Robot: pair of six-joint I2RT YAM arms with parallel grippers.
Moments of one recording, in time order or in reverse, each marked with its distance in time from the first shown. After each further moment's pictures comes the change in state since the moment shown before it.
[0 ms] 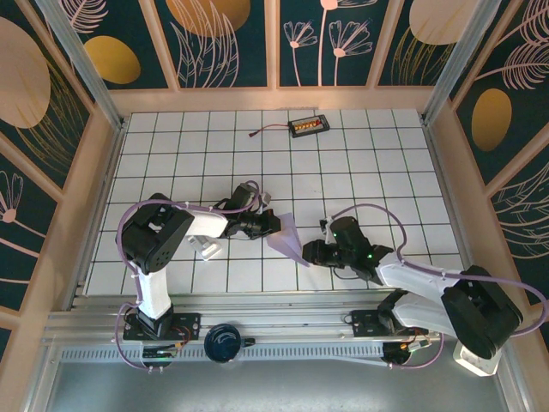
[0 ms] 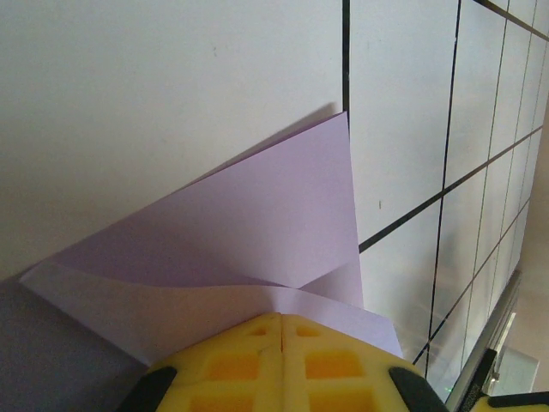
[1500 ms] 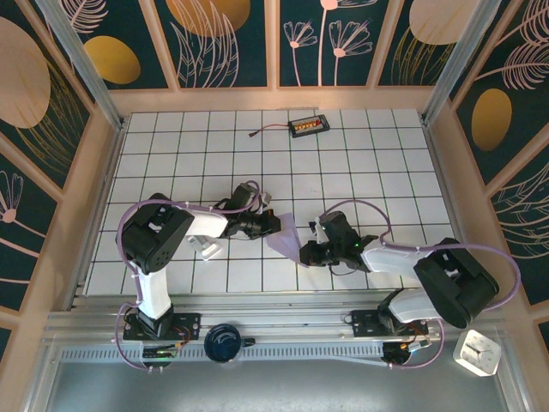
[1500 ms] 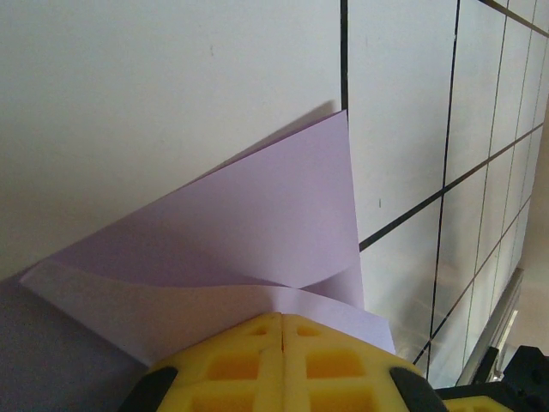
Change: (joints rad) left arm 0.000 0.000 0.001 -0.001 0.002 0.008; right arm -0.011 0.233 0.084 -0.024 -0.069 -0.131
